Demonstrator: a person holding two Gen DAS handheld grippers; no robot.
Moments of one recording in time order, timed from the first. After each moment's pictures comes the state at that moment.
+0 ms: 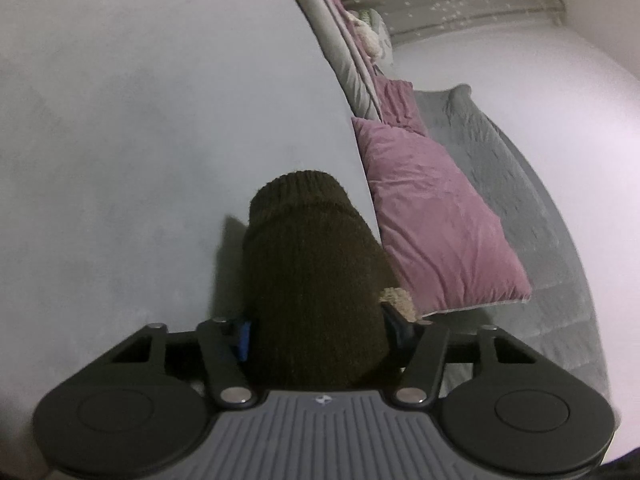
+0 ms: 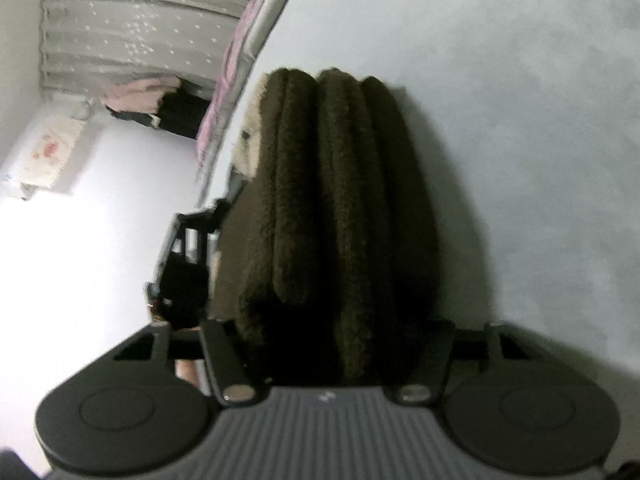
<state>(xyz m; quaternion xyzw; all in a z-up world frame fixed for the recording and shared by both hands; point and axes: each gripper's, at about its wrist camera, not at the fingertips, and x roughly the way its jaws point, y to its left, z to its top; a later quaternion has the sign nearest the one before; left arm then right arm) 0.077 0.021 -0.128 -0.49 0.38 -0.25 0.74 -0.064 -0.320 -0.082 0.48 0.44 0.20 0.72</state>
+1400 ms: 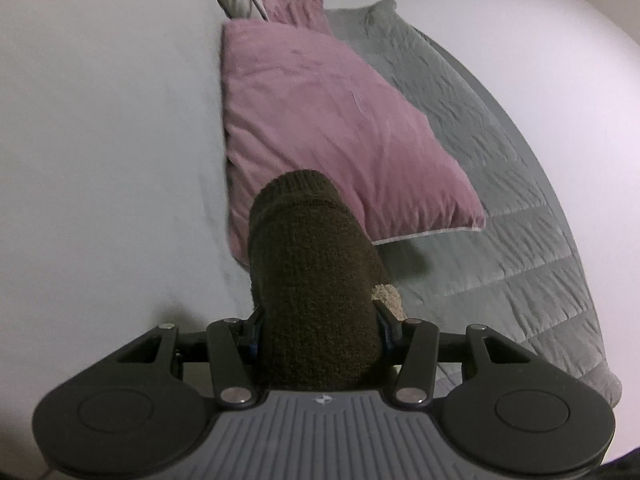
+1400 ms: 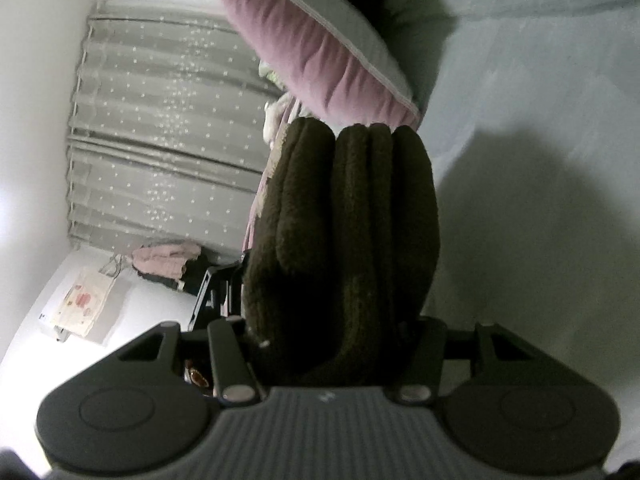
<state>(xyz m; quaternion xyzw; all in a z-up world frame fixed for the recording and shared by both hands) 0.137 -0.287 -0.041 -0.46 0.38 -0.37 0.71 -0.094 -0.591 -0.013 0.57 0.26 0.08 0.78</state>
